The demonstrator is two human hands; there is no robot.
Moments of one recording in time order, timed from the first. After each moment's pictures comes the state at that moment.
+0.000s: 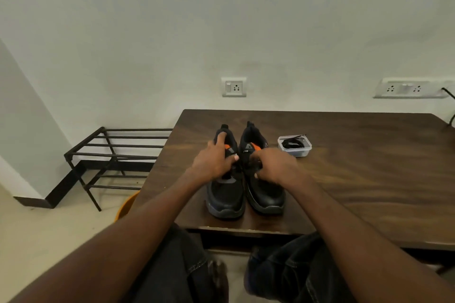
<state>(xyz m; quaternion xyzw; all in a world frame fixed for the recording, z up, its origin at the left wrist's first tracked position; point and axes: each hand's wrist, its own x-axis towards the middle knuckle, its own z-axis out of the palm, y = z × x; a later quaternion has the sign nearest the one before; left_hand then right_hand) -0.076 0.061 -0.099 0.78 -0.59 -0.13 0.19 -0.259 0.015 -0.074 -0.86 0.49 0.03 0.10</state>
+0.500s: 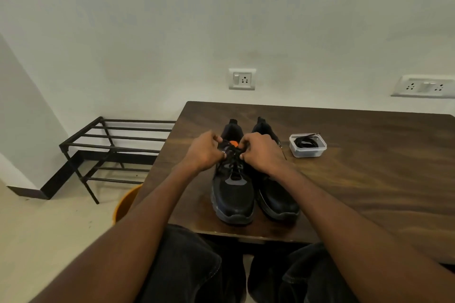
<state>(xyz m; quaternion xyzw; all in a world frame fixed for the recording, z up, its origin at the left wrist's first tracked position) -0.021 0.052 -0.115 0.75 -0.51 -0.23 0.34 -0.188 -0.011 -0.094 -0.84 0.48 -0.12 0.23</state>
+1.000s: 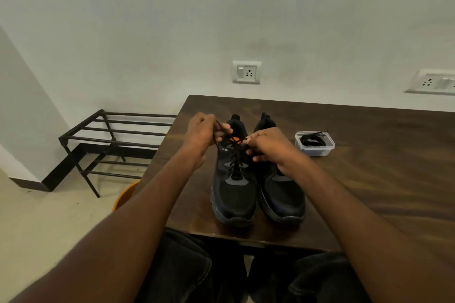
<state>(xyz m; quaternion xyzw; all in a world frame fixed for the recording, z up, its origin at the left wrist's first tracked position) -0.023 0.031 -0.100 0.59 -0.30 -0.39 0.64 -0.199 -0.019 -0.088 -0.62 0.49 -0.23 0.56</state>
